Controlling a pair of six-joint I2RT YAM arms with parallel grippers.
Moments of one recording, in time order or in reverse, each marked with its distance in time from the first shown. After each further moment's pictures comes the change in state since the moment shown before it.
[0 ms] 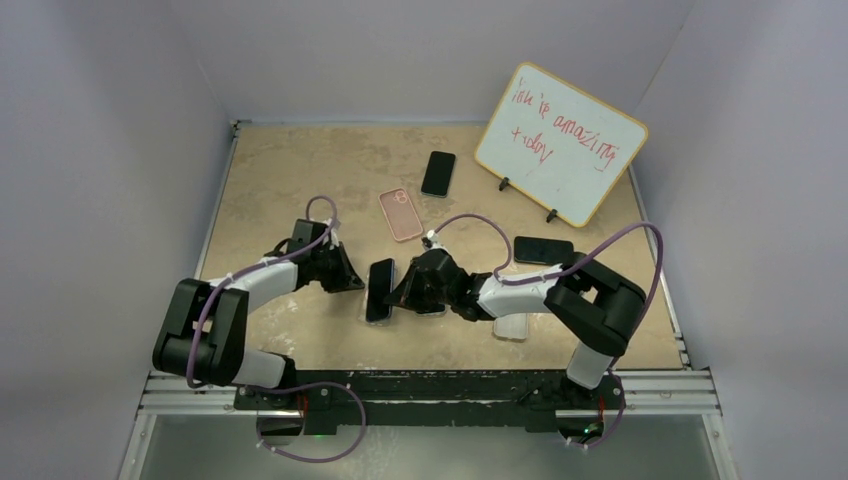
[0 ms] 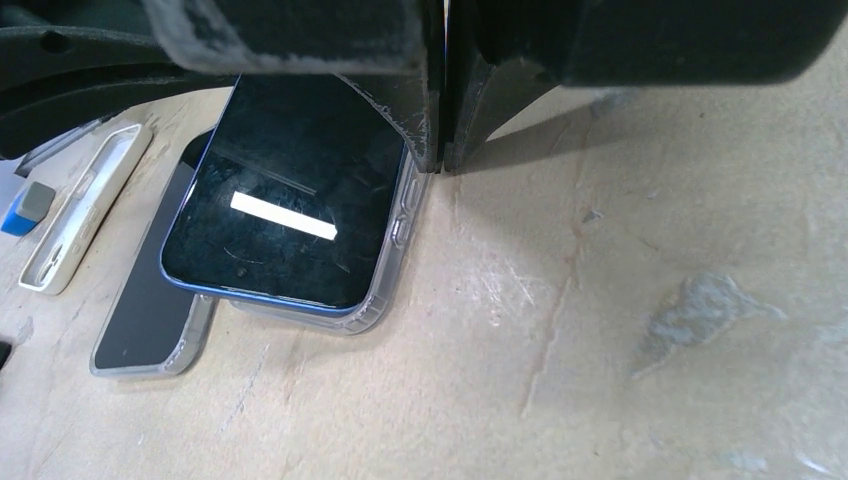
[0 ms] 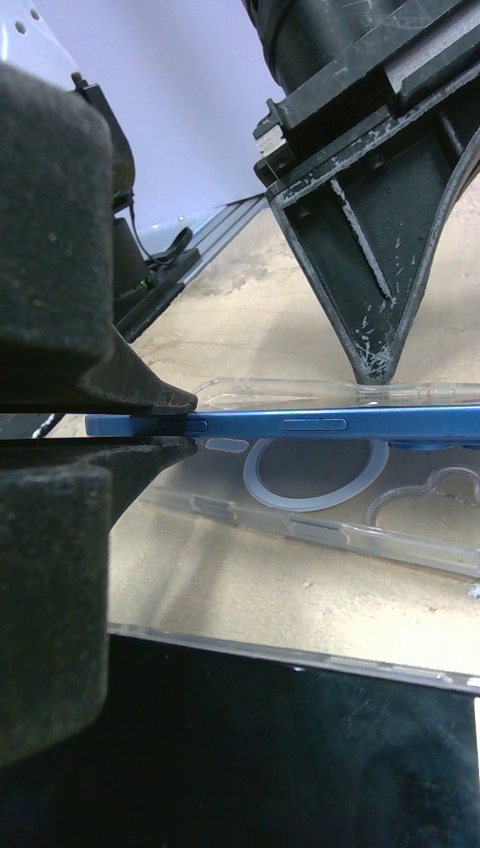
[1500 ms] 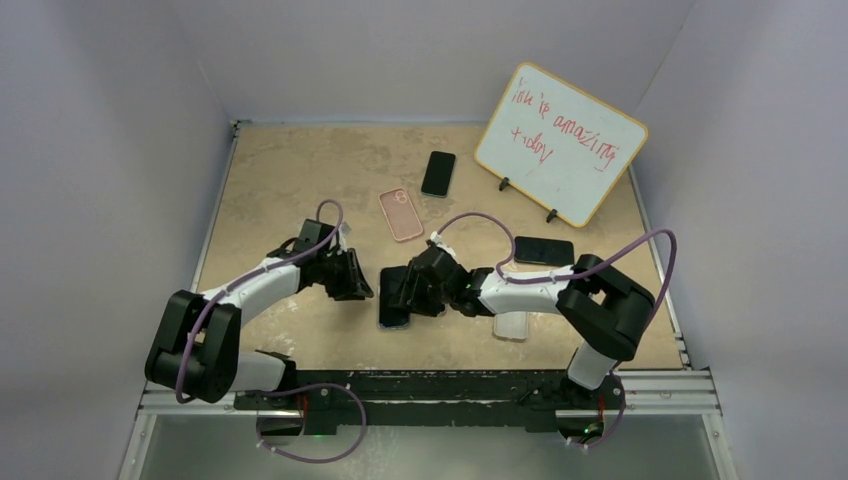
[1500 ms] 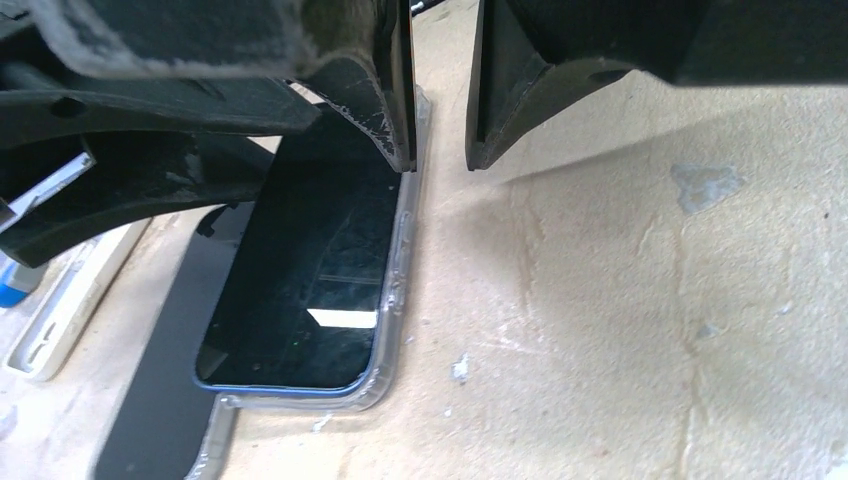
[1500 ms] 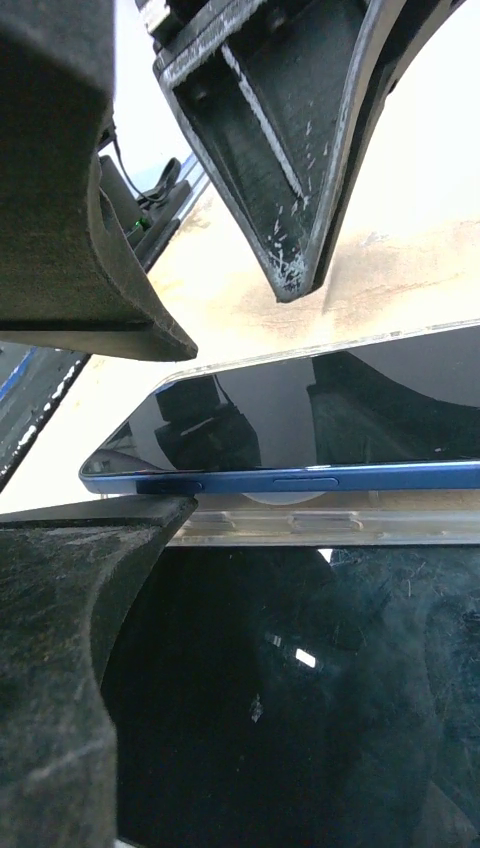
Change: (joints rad) left arm -0.084 -0.078 0.028 -0.166 0.000 -0.023; right arm 0.002 -0.053 0.043 -0.259 0.051 -0.023
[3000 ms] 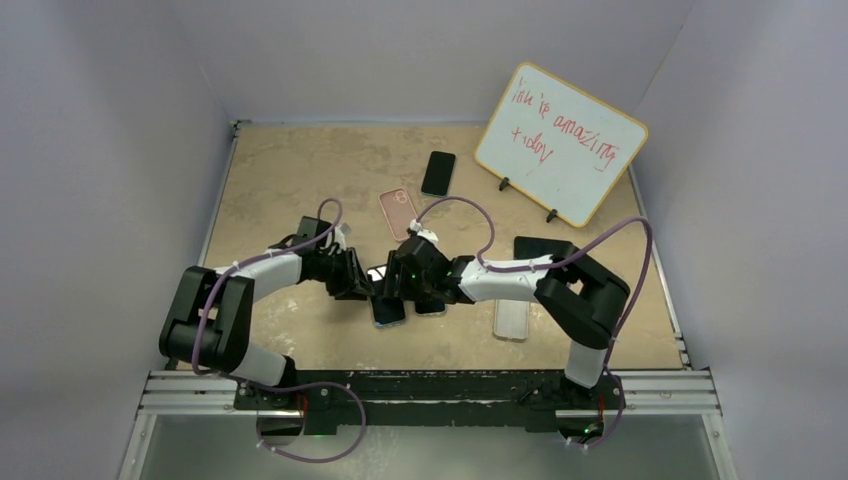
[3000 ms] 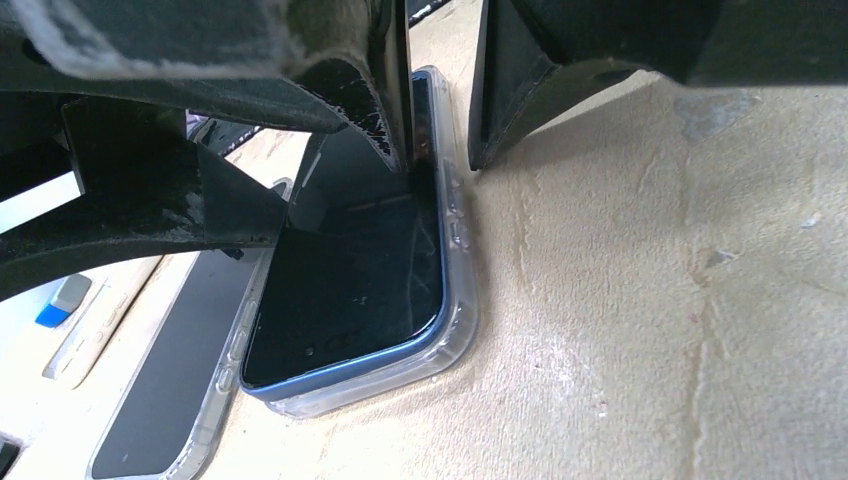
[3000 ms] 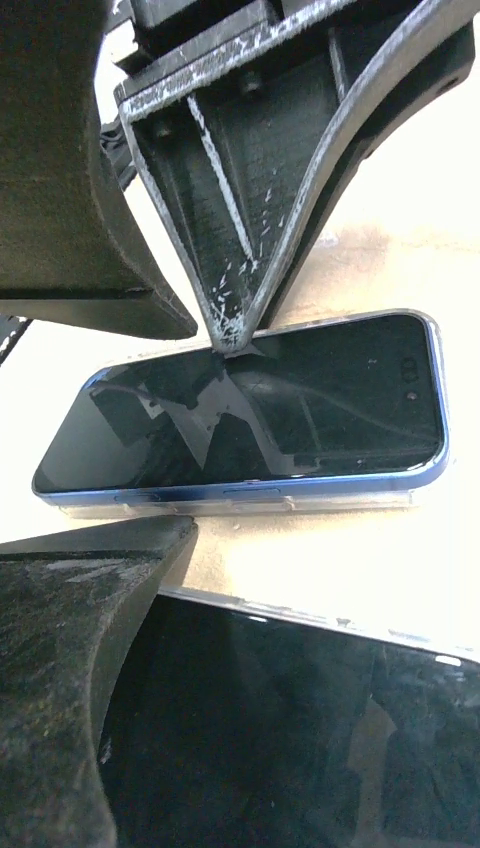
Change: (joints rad) left arm 0.077 0.135 0.024 0.056 0.149 0.040; right arm 0.001 0.126 0.193 -0.108 0.066 -0.181
